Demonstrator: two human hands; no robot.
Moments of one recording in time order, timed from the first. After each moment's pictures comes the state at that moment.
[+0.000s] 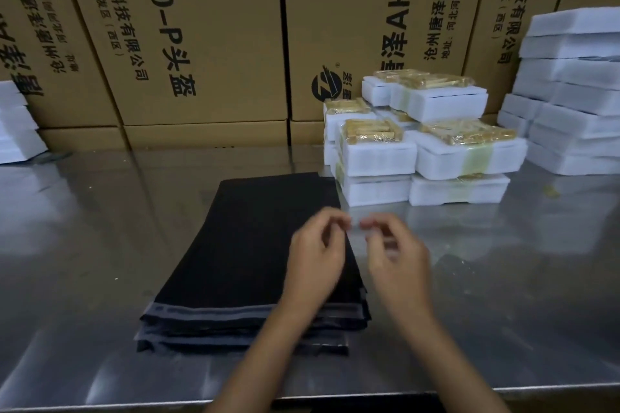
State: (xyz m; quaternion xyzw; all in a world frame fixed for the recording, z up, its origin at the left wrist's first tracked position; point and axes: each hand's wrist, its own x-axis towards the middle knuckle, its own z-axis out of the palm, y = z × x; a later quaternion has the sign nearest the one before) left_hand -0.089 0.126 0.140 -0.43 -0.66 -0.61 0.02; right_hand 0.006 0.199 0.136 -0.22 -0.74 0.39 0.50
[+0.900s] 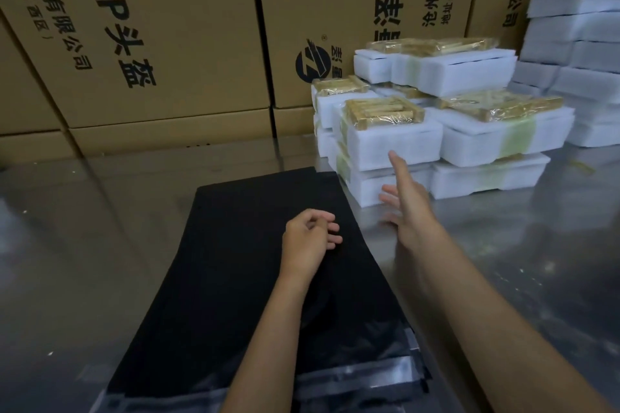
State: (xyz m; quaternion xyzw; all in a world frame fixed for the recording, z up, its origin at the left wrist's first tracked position) left_hand -0.211 0.197 0.100 -0.24 -0.70 -0.63 -0.22; right_hand -0.123 0.328 0.136 -0.42 -0.48 0.68 0.37
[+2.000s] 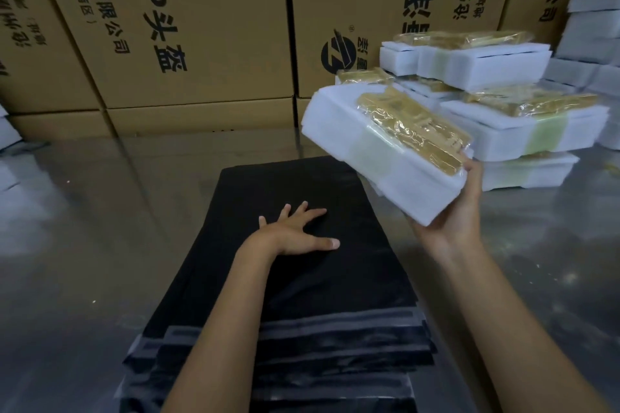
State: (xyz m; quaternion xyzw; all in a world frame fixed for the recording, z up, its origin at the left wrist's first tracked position) left_hand -0.257 0.150 0.114 -0.43 -0.85 -0.13 -0.27; right_hand -0.077 0.302 0.127 -0.12 -0.35 0.83 0.42
